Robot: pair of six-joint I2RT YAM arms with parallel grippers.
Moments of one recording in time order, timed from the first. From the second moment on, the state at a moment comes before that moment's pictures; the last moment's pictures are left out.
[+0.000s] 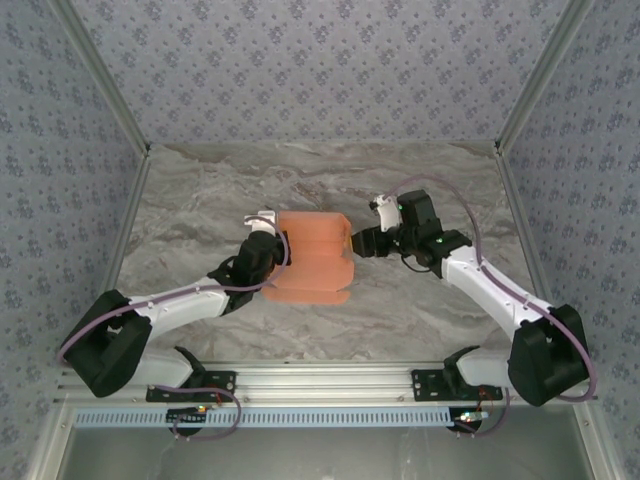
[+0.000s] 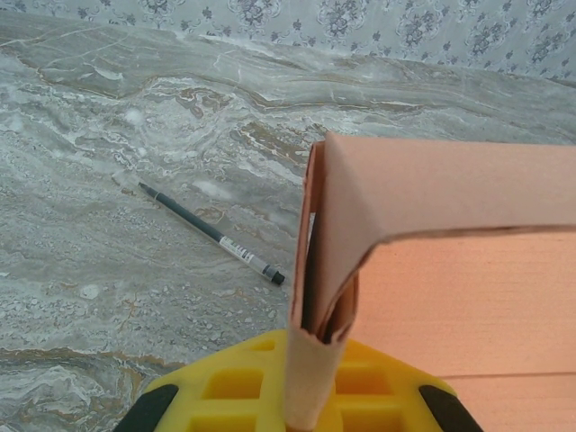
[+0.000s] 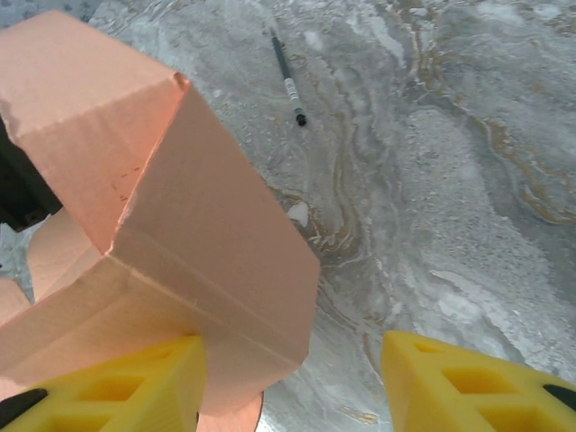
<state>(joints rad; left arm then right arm) -0.75 1.33 0.58 0.31 -0.41 -0.45 0.44 1.28 0.89 -0.33 -0.41 0.17</state>
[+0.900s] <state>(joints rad) -0.75 1.33 0.58 0.31 -0.41 -0.46 0.54 1.37 0.93 -0.29 -0.40 0.12</state>
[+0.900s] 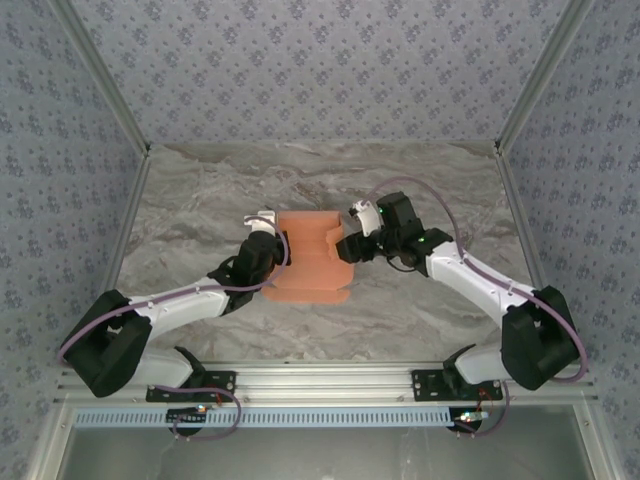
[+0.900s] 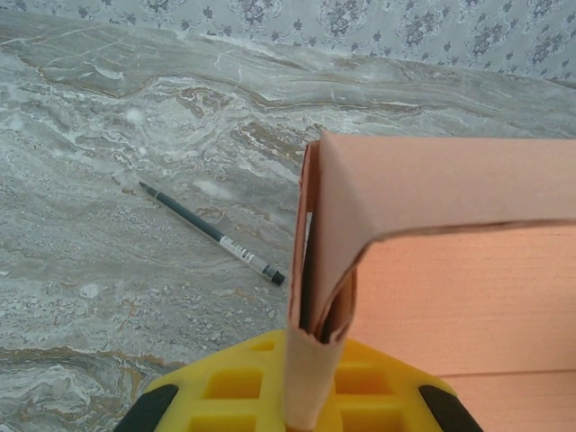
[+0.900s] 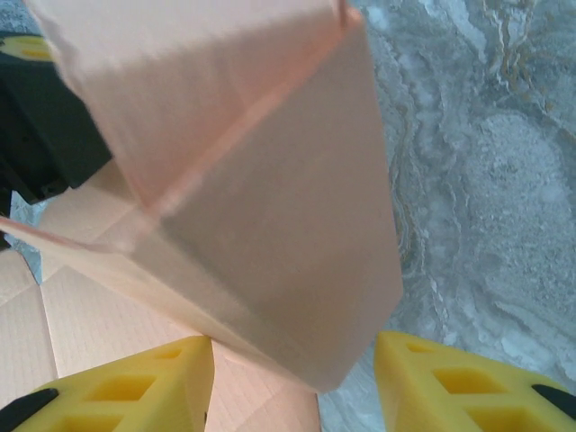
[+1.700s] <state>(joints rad) -0.74 1.33 0.58 0.31 -0.40 -0.48 0.83 1.43 1.02 -0.33 0.36 0.26</state>
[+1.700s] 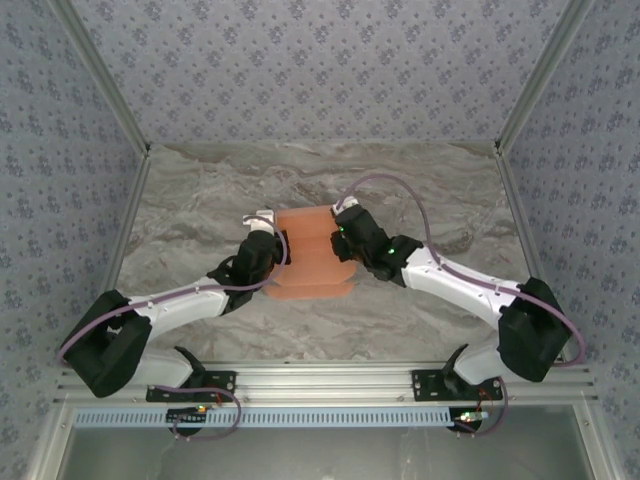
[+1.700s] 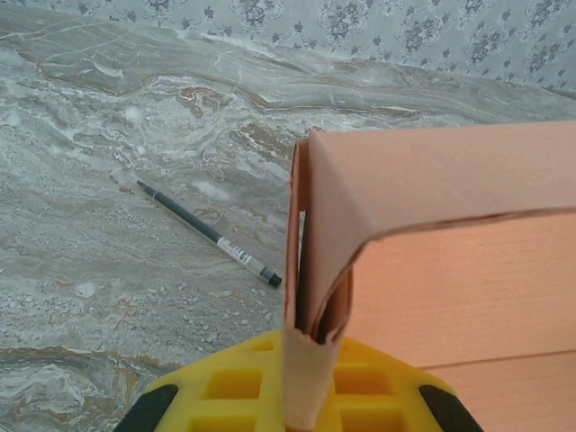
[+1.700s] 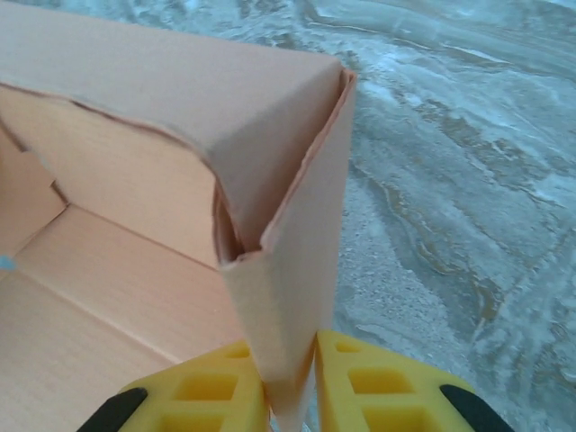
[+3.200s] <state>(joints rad) -0.75 1.36 0.59 0.31 -0.37 -0.53 0.99 1.65 1.25 -0.61 0.85 0.61</state>
